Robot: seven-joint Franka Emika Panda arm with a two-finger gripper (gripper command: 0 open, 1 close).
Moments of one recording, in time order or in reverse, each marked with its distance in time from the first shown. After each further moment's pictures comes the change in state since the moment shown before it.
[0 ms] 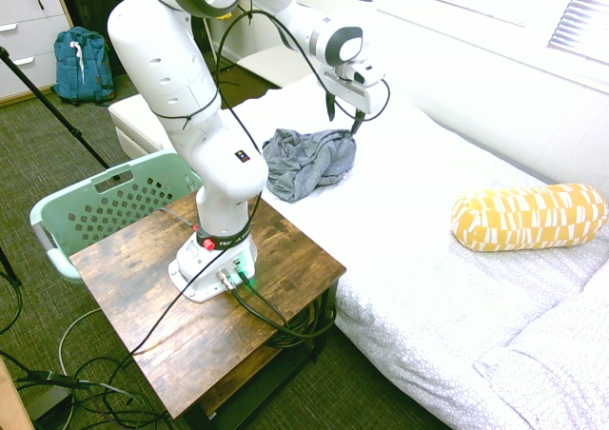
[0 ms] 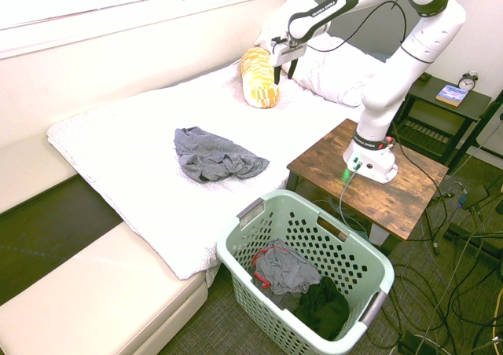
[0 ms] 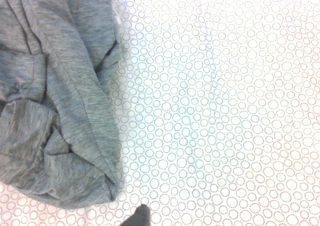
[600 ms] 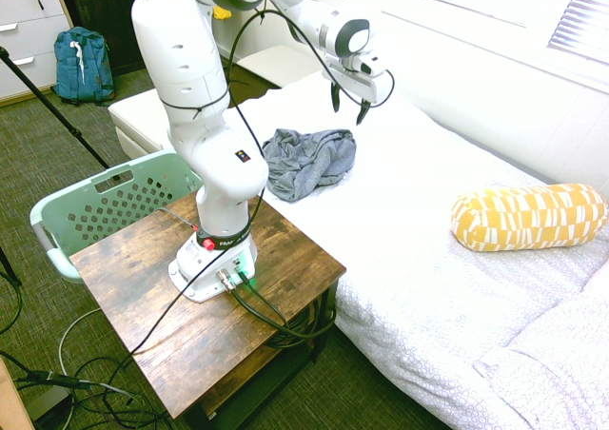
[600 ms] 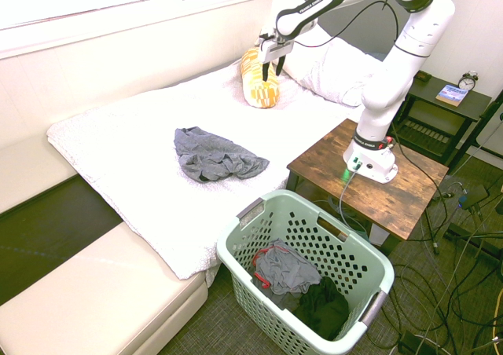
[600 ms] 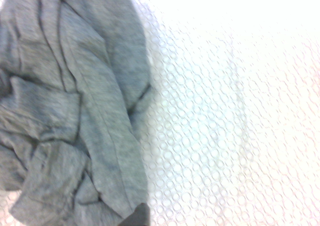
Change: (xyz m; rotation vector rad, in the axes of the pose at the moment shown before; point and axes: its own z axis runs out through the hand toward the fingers) arm 0.016 -0.102 0.002 0.055 0.022 -0.110
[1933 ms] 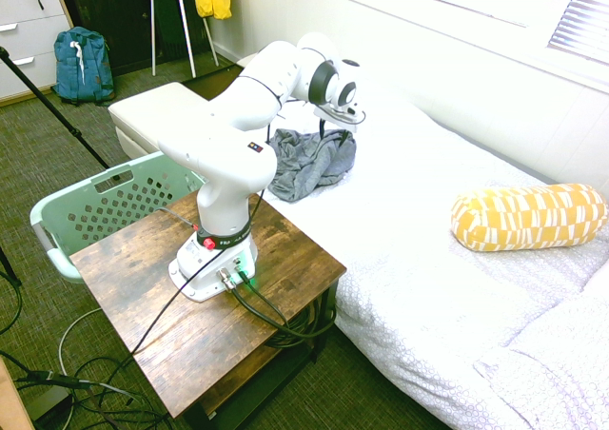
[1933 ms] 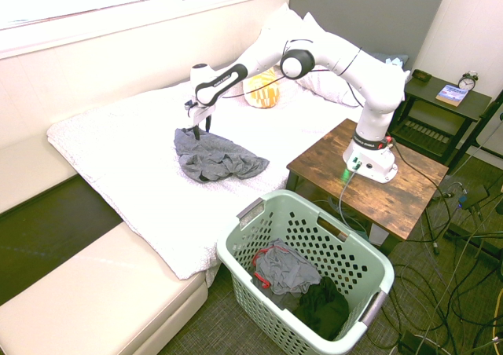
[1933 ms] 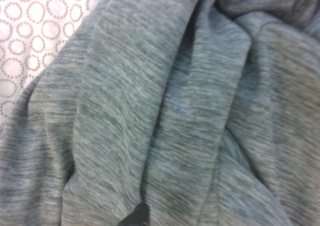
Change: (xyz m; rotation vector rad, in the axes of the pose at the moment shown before) arm 0.016 -0.238 0.343 -0.060 -0.157 -0.190
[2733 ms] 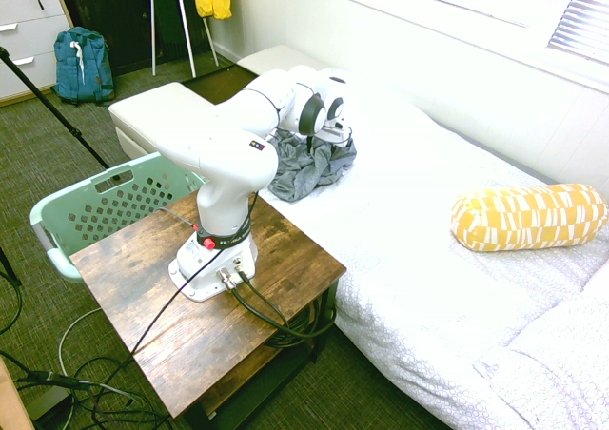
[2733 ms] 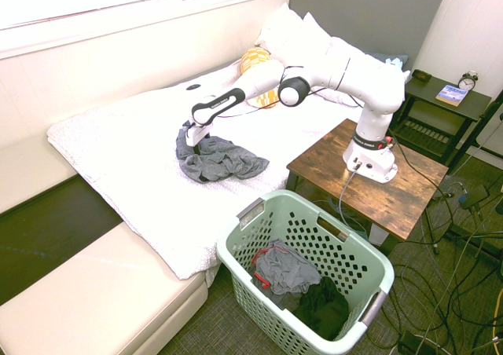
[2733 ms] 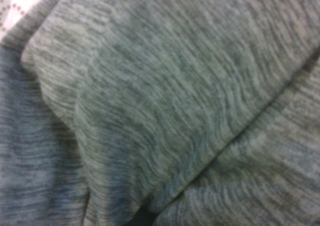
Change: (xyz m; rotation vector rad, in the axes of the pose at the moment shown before) arm -0.023 -0.017 0.072 -0.074 -0.039 -0.050
